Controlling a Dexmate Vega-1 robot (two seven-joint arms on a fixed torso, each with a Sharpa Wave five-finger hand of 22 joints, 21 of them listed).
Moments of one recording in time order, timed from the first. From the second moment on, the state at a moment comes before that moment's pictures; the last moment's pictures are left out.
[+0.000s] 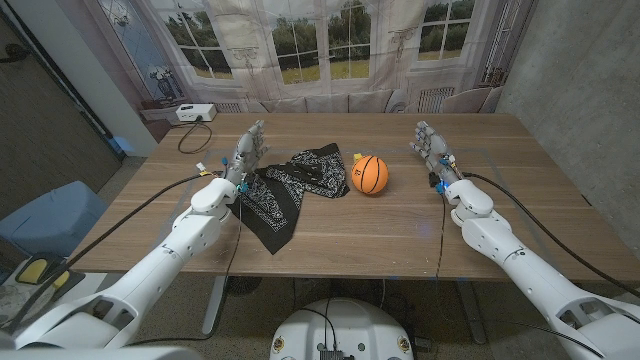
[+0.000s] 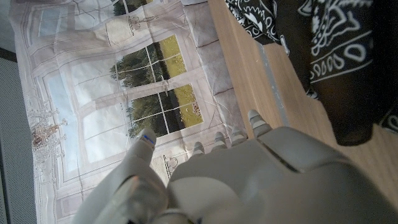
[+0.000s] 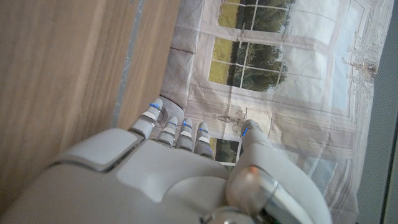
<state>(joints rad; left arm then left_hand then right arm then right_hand) 0.83 0.56 0.37 -1.36 -0.63 -0.20 0.01 0.11 0.08 0.54 -0.07 0.17 -0.17 -0.13 0.19 0.18 -0.13 0.08 0.22 0.19 -0.13 0.13 0.19 0.17 -0.05 0.20 0.26 0.20 -0.84 -0.46 -0.34 -1.27 0.65 0.38 -0.02 0.23 0.10 0.37 -0.09 0.17 0.09 -0.06 0.20 0.19 0.09 0.04 0.20 0.20 0.02 0.01 0.20 0.20 0.15 0.13 0.20 0.18</state>
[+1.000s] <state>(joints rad) 0.74 0.61 0.44 -1.73 -0.45 0.42 0.44 0.23 0.07 0.57 -0.15 0.18 0.14 -0.02 0.23 0.18 0.17 0.08 0.29 0.20 0.19 0.11 0.23 0.18 0.13 0.20 0.31 0.20 -0.92 -0.54 -0.18 -1.24 0.75 0.53 0.07 0.22 0.10 0.36 -0.09 0.17 0.13 -0.06 0.20 0.19 0.13 0.05 0.21 0.20 0.06 0.02 0.21 0.20 0.16 0.14 0.20 0.18</state>
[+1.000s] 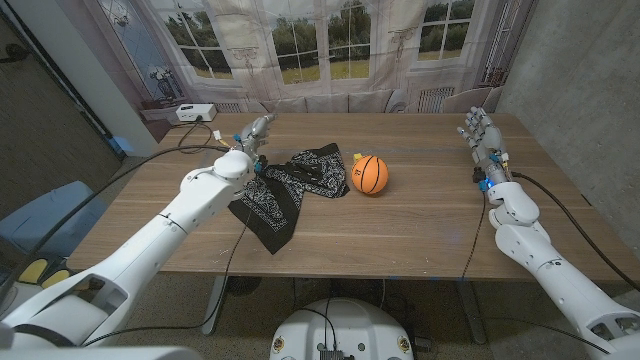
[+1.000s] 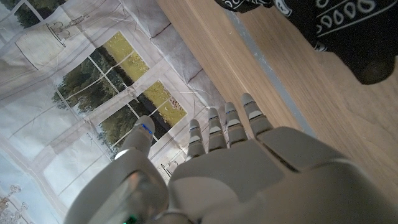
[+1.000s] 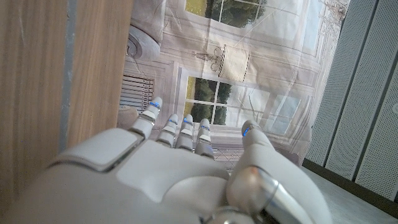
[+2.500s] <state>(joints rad) 0.19 0.64 0.85 -1.70 -0.25 1.14 0.17 0.58 0.08 0.57 -0.19 0.18 0.43 -0.02 0.27 0.19 0.45 -0.05 0.34 0.22 0.51 -0.05 0.37 0.25 0.36 0.12 0.42 0.21 -0.95 -0.53 -0.12 -1.18 0.81 0.59 0.12 0.21 0.11 0.36 -0.08 0.17 0.15 -0.05 0.20 0.19 0.14 0.06 0.21 0.20 0.07 0.03 0.21 0.20 0.17 0.14 0.20 0.18</state>
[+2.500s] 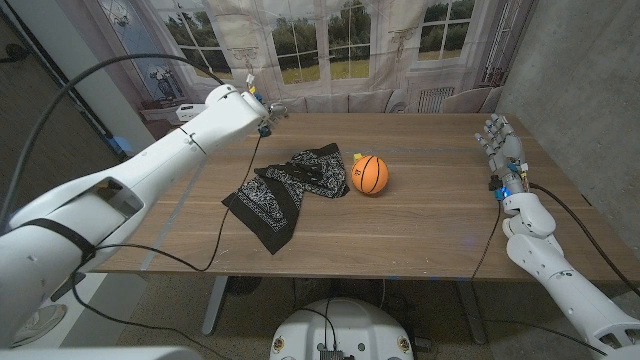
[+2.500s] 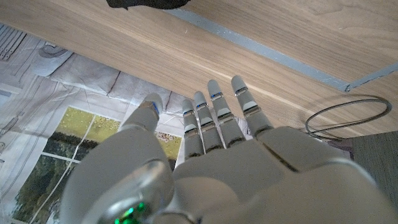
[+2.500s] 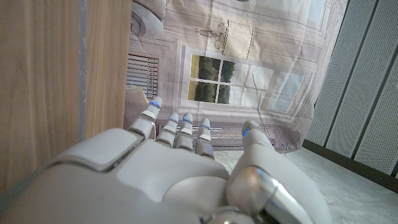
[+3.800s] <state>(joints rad) -0.34 0.49 1.48 -1.29 -0.01 1.08 -0.56 0.68 -0.05 0.41 -0.15 0.20 0.46 -0.06 0.23 0.20 0.30 -0.05 0.29 0.25 0.25 -0.01 0.27 0.26 0.24 0.12 0.39 0.21 -0.93 -0.50 -0.12 -1.12 0.83 0.61 0.15 0.20 0.11 0.35 -0.08 0.17 0.16 -0.05 0.20 0.19 0.15 0.06 0.21 0.20 0.07 0.04 0.21 0.20 0.17 0.14 0.21 0.18</state>
